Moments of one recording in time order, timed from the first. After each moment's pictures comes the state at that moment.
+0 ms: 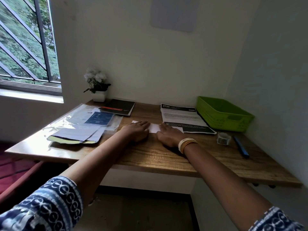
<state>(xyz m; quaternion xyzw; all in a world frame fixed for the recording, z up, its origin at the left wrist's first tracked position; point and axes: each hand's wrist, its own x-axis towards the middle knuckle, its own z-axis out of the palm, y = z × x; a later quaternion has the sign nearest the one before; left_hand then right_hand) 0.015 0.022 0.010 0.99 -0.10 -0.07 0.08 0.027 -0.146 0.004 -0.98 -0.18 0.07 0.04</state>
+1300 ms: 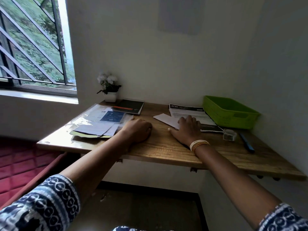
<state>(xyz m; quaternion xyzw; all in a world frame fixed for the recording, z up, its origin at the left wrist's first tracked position) -0.029 0.047 0.010 0.98 -0.15 0.12 0.01 0.003 -0.160 0.003 -0.98 -0.06 -0.18 0.08</state>
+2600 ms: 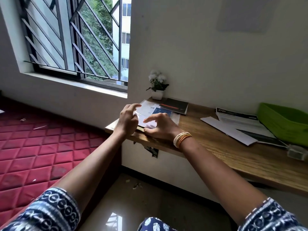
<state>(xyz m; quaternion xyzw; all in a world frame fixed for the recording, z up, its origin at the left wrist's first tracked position) -0.102 0.215 -0.018 0.85 0.08 0.37 0.37 -0.059 0.053 0.012 -0.84 -0.48 -0.10 0.23</state>
